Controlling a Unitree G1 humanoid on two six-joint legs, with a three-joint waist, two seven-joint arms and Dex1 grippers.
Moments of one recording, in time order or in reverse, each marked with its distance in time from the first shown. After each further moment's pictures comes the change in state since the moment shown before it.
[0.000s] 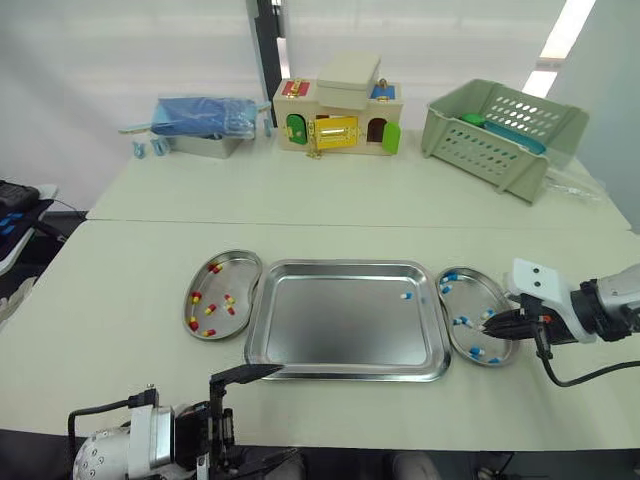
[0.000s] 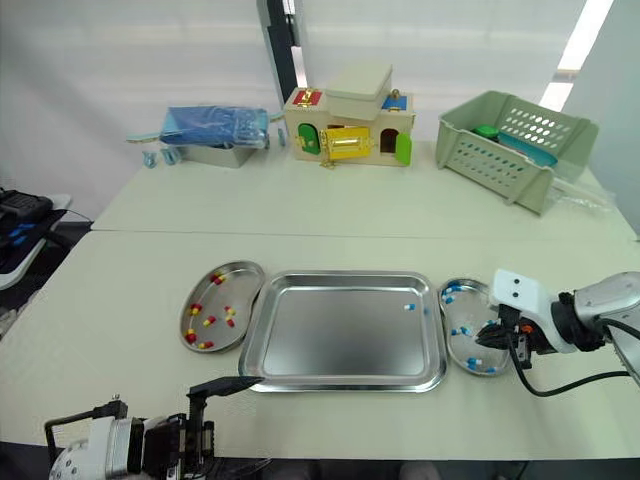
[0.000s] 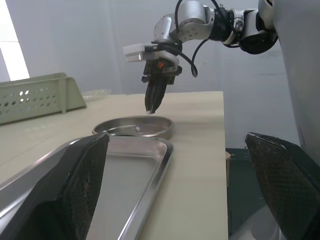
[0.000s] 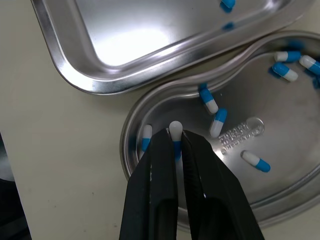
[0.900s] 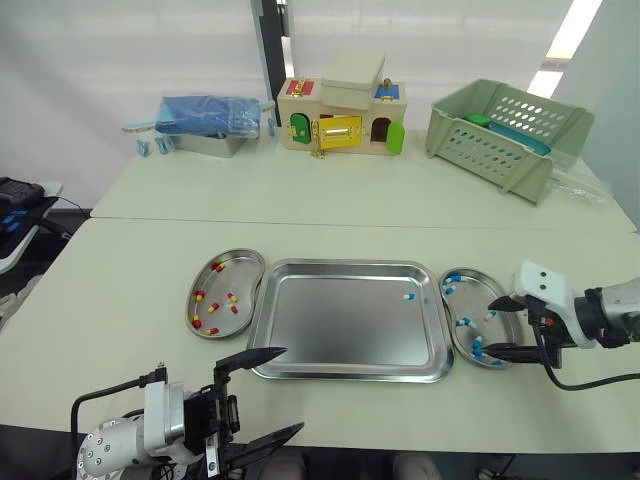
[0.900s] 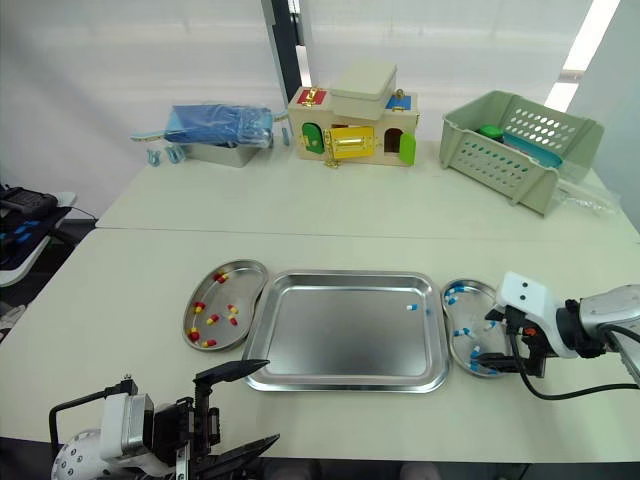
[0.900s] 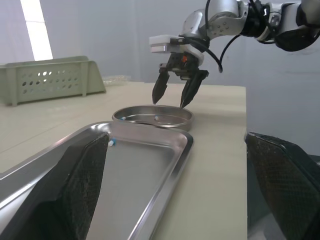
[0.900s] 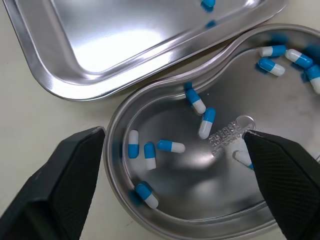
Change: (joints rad) left arm -0.005 -0.007 0.025 -0.028 0.050 0.094 0.136; right arm 0.066 0.031 -0.076 0.075 0.102 -0.091 -0.072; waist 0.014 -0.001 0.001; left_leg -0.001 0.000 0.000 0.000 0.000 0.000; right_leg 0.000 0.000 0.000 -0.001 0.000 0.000
